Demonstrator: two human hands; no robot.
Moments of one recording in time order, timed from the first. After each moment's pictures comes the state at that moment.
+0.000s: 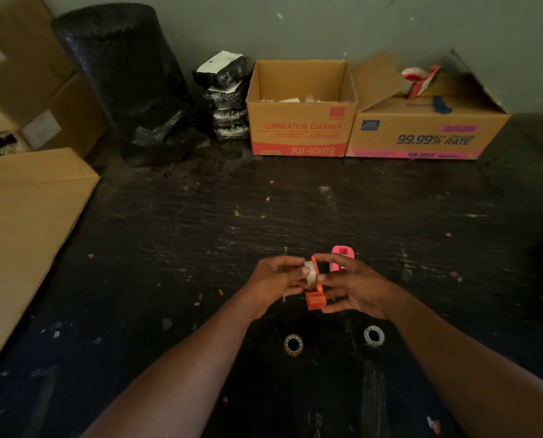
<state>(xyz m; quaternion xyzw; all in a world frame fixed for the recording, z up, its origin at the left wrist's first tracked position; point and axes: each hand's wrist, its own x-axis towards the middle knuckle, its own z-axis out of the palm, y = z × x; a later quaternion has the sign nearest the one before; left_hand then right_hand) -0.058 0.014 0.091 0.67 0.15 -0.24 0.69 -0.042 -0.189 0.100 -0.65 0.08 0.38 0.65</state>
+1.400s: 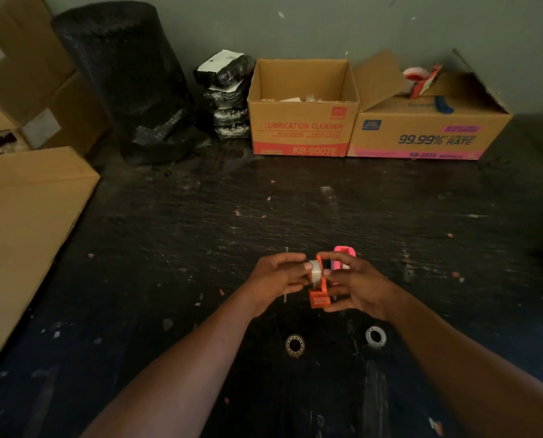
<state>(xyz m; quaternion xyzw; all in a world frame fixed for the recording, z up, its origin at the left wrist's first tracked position) -0.055 0.019 0.090 0.65 0.14 -0.24 0.71 -0.040 -0.188 0.093 -0.65 0.09 0.35 0.67</state>
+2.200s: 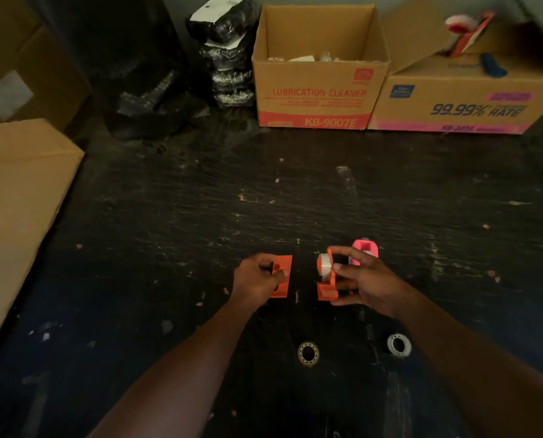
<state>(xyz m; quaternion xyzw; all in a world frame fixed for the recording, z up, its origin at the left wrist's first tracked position) -0.021 0.063 0.016 0.83 0.23 -0.15 0.48 0.003 -0.172 0.045 -0.63 0.16 0.37 0.66</state>
